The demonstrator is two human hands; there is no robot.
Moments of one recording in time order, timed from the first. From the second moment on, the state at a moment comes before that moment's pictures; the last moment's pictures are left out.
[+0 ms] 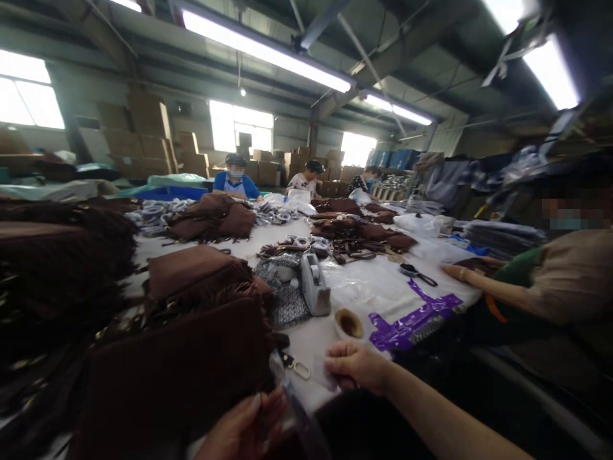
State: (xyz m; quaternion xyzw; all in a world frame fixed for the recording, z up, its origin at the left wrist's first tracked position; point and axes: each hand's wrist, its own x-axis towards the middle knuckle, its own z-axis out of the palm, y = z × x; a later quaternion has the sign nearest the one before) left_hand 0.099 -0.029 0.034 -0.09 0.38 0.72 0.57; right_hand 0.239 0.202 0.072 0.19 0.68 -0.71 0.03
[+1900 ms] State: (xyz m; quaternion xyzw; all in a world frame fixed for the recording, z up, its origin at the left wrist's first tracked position) left_hand 0.125 -0.030 0.014 0.06 0.55 0.67 0.50; right_hand 0.219 0.094 0.030 0.32 0.53 -0.77 -0.16
